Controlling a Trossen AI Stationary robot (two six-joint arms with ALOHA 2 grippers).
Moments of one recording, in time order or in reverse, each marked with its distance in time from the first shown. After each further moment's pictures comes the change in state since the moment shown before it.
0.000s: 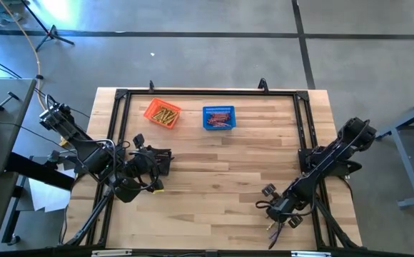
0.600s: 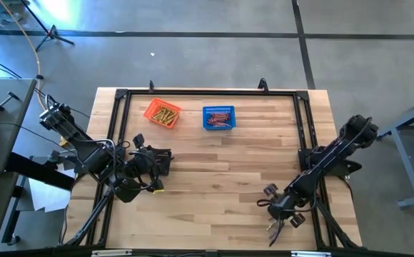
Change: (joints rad) left arm 0.000 0.000 0.000 0.000 0.000 0.003; right arm -0.005 -0.084 -0.005 -0.006 -0.117 0.046
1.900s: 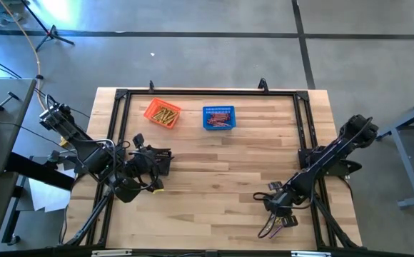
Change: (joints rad) left arm 0.000 0.000 0.000 0.002 -0.011 -0.003; right arm -0.041 -0.002 0.000 0.000 -0.037 0.401
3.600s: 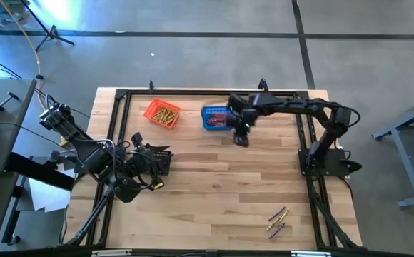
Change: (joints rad) left arm 0.000 0.000 0.000 -0.008 -0.051 -0.016; right arm -1.130 0.244 0.584 -0.375 -0.202 -0.816
